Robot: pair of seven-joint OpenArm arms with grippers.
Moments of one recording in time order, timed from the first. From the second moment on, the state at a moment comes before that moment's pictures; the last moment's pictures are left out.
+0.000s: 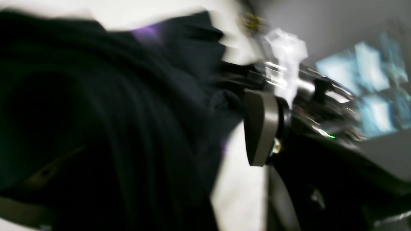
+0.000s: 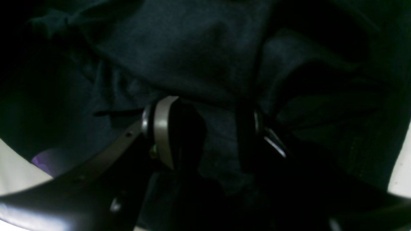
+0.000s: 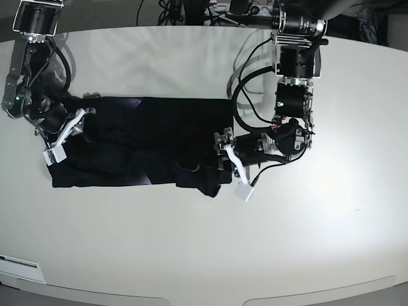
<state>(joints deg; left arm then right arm) -14.7 -1.9 -0.9 70.2 -65.4 -34.5 66.6 -4.6 21.3 17.0 86.3 35.5 36.9 -57.1</state>
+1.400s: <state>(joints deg) -14.2 2.3 2.1 69.8 -42.5 -35.2 61.1 -2.2 21.4 17.0 86.0 39.9 37.6 -61.6</state>
